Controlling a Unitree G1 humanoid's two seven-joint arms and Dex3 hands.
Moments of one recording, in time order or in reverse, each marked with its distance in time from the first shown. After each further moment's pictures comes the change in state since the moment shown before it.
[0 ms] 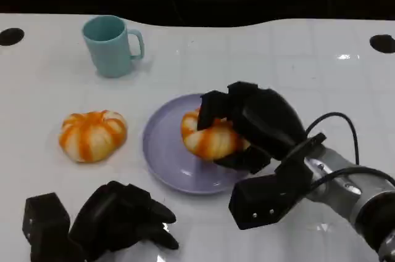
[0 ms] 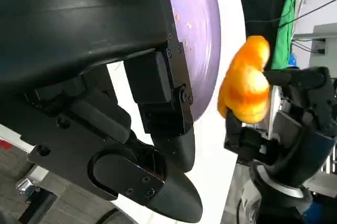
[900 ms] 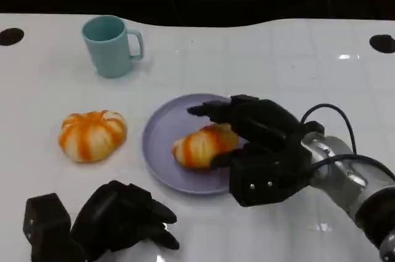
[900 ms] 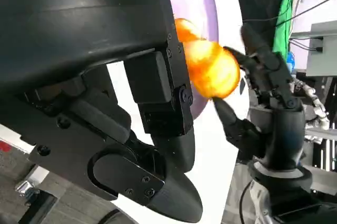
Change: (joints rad) left arm 0.000 -0.001 -0.004 -0.002 0.002 -0.012 0.000; right arm 0.015 -0.019 -0.060 -0.124 0.169 0.173 0.515
